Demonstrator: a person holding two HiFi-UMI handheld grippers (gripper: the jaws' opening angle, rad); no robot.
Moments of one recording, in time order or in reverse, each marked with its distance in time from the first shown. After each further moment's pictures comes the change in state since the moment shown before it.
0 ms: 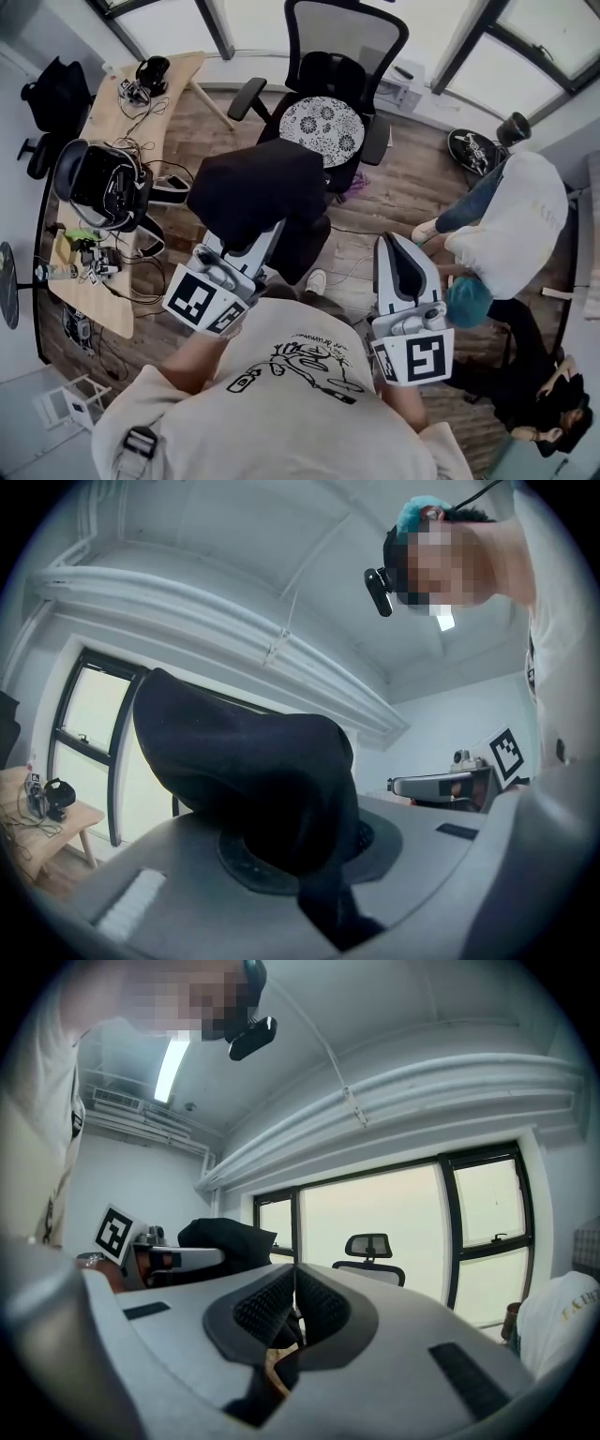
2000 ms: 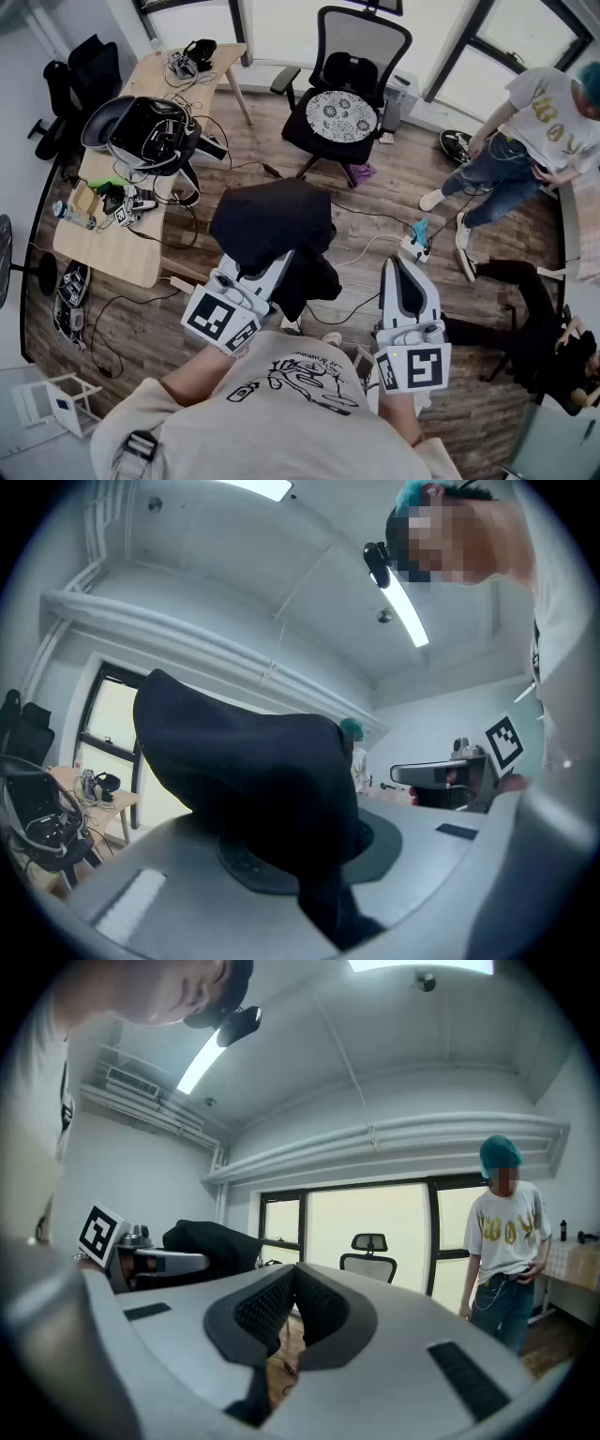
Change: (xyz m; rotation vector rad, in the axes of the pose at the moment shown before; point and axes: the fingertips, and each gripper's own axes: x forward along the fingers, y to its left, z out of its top) left arm -0.388 -0.130 -0.020 -0.006 0.008 -0.023; right arm -0.257 0.312 -0.009 -0.060 0.017 -0.115
